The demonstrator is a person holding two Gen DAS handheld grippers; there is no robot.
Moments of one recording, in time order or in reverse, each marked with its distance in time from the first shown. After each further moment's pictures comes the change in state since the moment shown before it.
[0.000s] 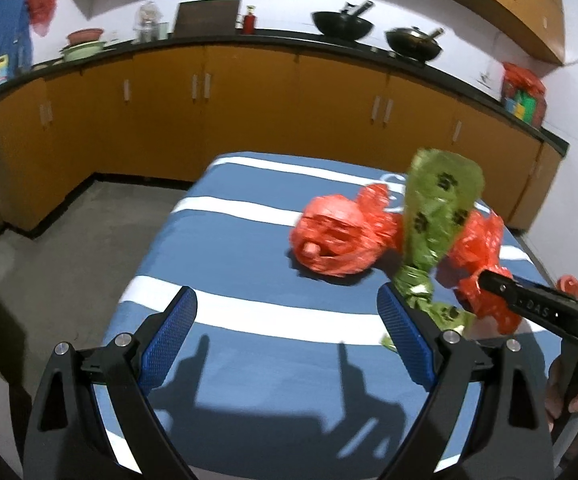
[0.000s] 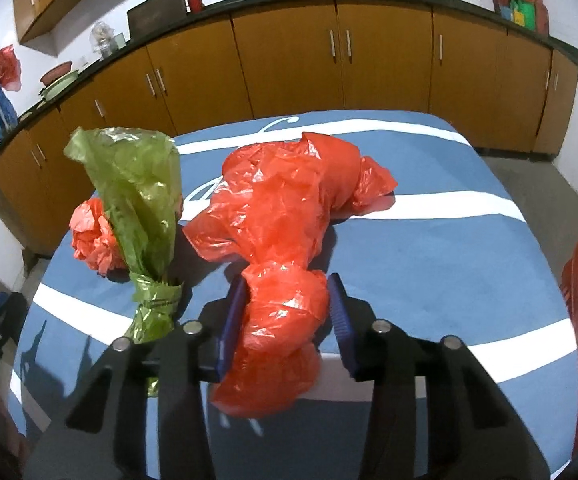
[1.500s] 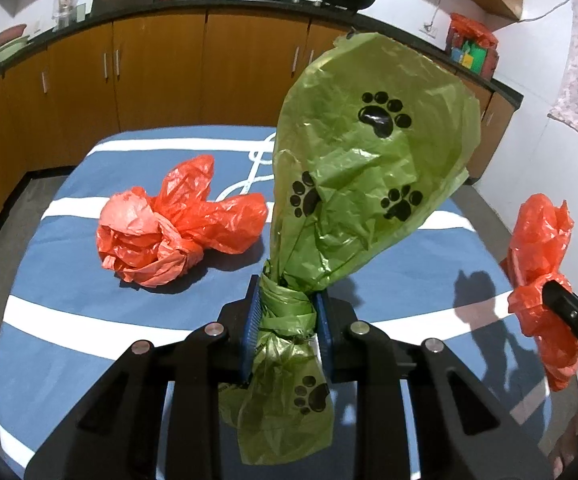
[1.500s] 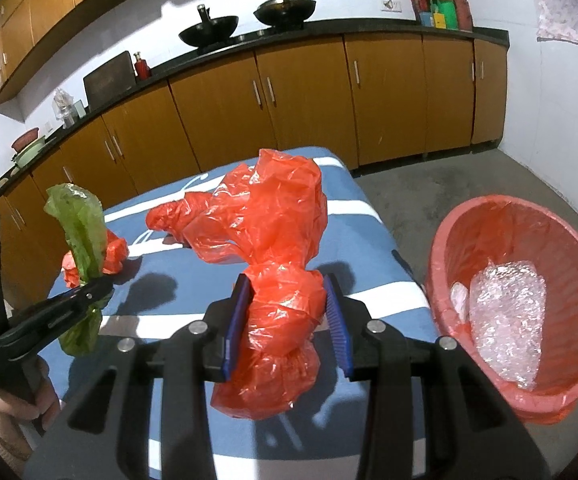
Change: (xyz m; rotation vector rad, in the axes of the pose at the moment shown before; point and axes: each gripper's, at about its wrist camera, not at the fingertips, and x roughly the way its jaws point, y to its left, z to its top) left arm 0.037 -0.104 0.013 0.099 0.161 -0.184; right arm -0.114 -0.099 -0.034 0.171 -0.167 -0.101
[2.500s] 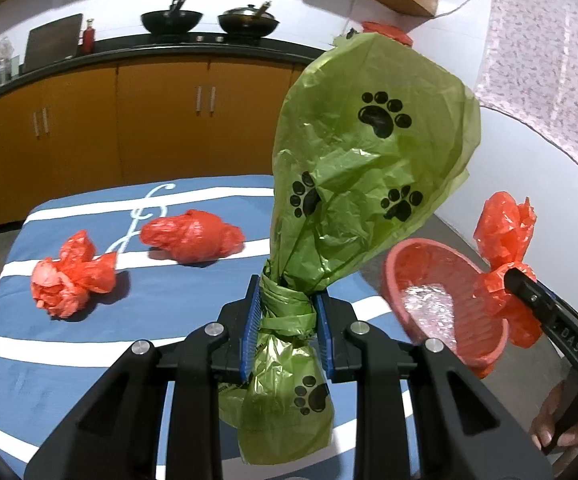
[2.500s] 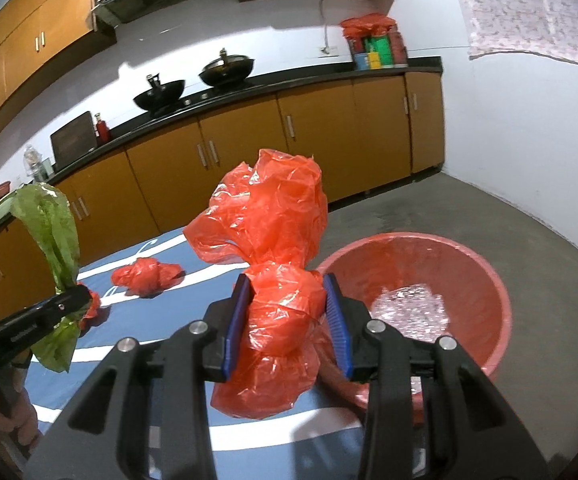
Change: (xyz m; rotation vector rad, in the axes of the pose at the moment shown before) left arm -0.047 -0.110 0.010 0.159 -0.084 -0.215; right arm -0.110 -0.094 0.002 0.107 -0.177 -0.152
